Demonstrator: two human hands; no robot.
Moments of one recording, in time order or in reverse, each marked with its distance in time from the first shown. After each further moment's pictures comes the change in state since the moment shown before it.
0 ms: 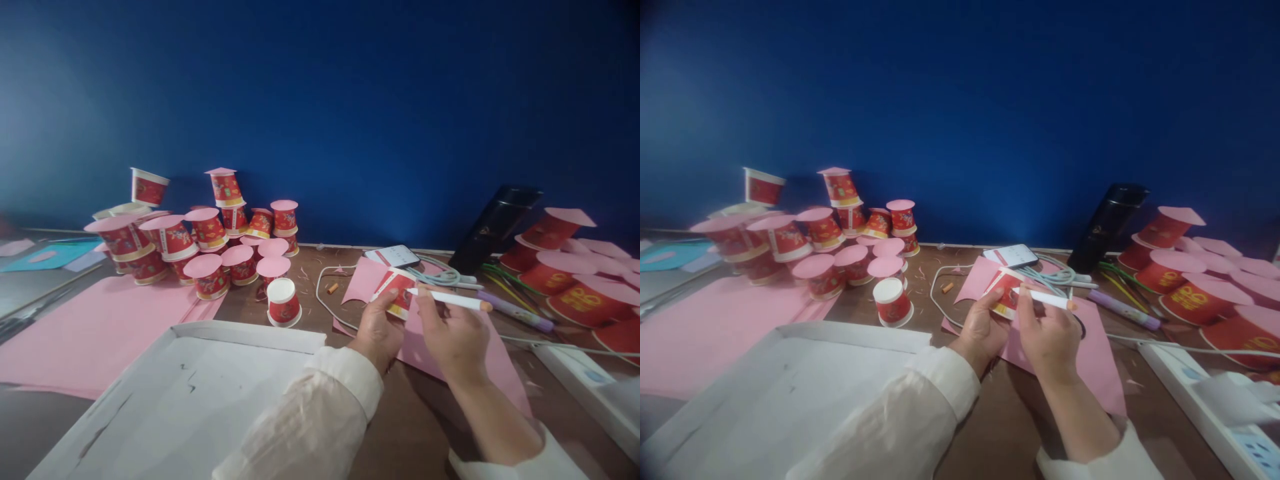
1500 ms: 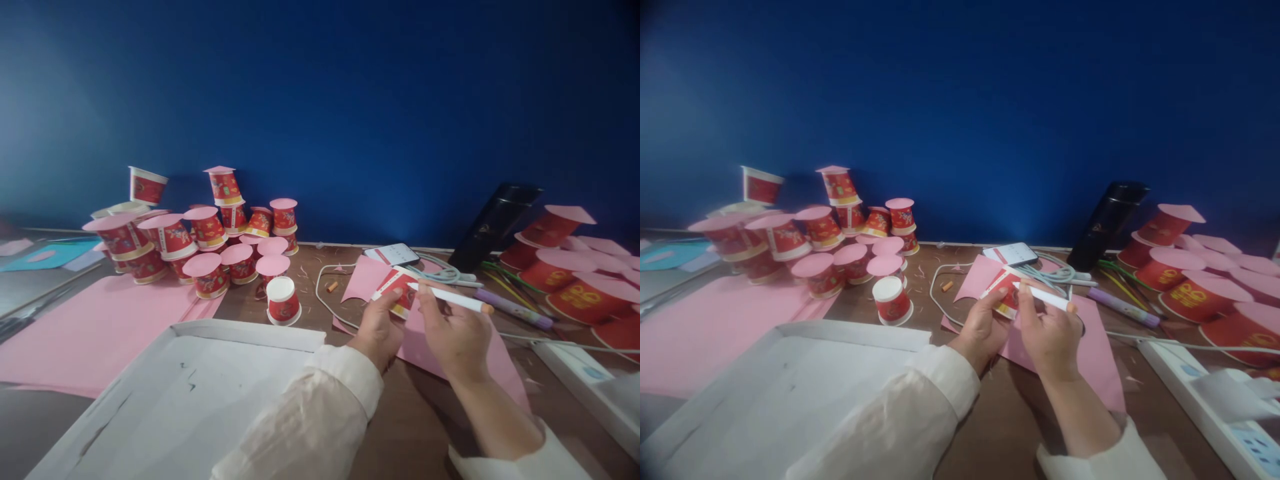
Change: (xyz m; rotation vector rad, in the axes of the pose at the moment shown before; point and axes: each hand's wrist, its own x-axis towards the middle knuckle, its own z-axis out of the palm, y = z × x) left_hand -0.003 0.001 0.003 0.070 -0.002 0.032; right_hand 0.001 0.000 -0.002 0.083 -0.003 -0.024
